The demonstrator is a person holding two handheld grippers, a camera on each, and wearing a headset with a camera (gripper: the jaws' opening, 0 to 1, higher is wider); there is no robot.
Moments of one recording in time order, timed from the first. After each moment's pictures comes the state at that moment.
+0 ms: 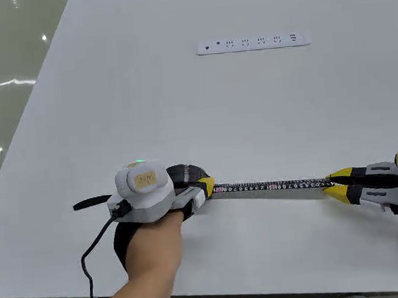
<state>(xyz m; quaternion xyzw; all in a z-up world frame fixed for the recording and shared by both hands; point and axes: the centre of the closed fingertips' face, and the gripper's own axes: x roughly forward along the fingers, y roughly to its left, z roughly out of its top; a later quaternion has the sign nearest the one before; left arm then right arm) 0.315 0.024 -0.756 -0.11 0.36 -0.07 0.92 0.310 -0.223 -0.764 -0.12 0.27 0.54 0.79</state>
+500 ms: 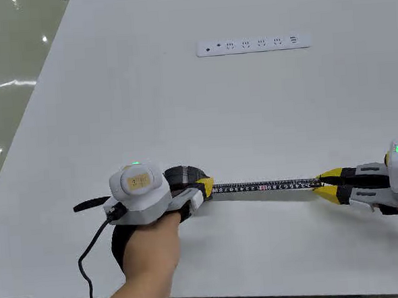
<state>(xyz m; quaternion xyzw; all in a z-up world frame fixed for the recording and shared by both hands) 0.315 0.024 -0.755 -0.13 0.36 -0.07 0.92 0.311 -0.207 -0.759 -0.10 0.26 0.55 0.79</state>
